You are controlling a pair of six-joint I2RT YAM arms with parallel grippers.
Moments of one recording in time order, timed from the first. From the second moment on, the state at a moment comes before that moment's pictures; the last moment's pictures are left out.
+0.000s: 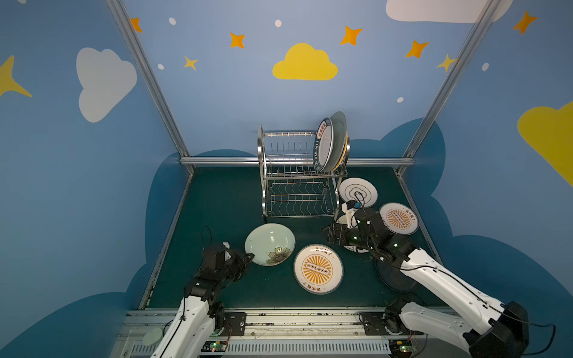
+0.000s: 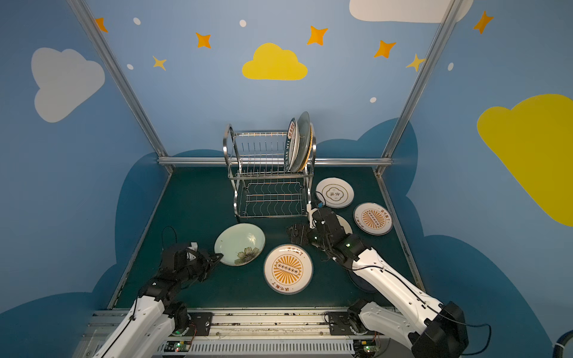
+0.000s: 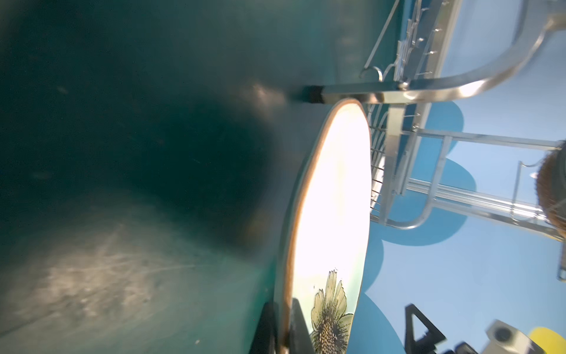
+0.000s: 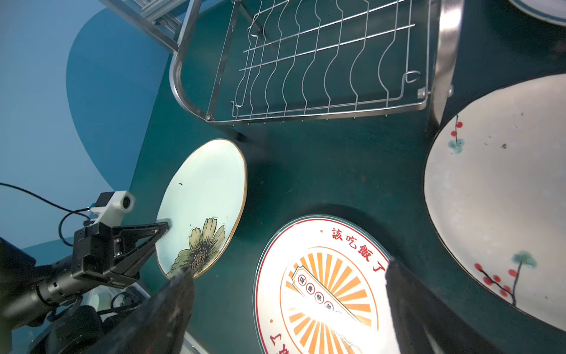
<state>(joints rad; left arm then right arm) -0.16 0.58 0.23 -0.30 0.47 -1.28 0.67 1.05 0.84 -0.45 -0.12 0.64</state>
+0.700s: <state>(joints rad) -0.50 0.83 0.44 -0.04 0.36 -1.34 0.66 1.17 0.81 -0.31 -0.40 0.91</state>
